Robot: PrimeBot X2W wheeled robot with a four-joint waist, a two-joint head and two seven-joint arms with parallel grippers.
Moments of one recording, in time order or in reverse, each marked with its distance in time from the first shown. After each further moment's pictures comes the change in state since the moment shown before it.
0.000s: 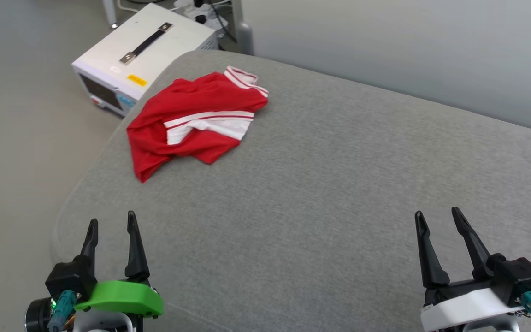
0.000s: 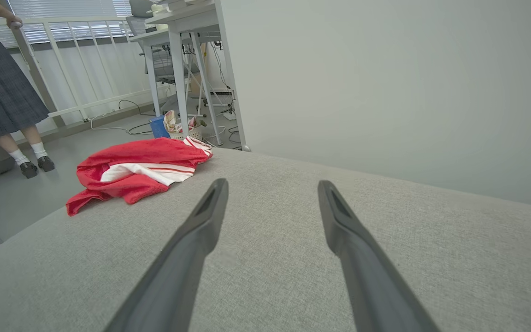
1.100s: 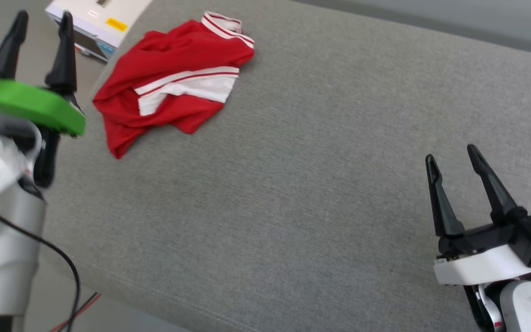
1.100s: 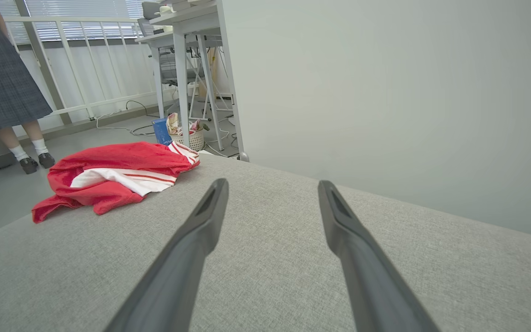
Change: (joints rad) left arm -0.728 0.373 -0.197 0.328 -0.298 -0.135 0.070; right arm -0.157 -0.095 0.033 -0.068 -0.022 0.000 -0.014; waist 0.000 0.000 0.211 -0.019
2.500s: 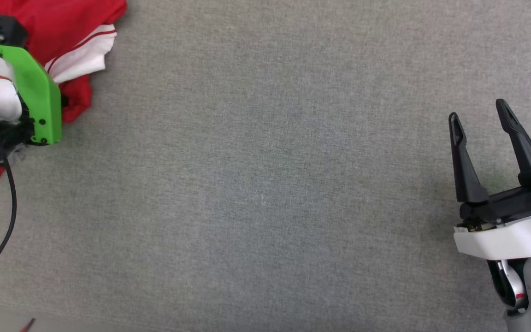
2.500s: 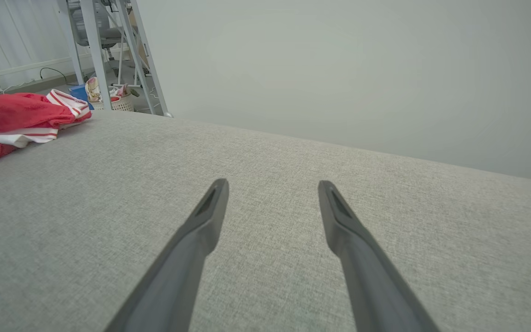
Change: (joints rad) left arm -0.369 0.282 -0.718 0.289 -0.544 0.000 0.770; right arm -0.105 -0.063 -0.016 -0.061 -0.011 0.000 0.000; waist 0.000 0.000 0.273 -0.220
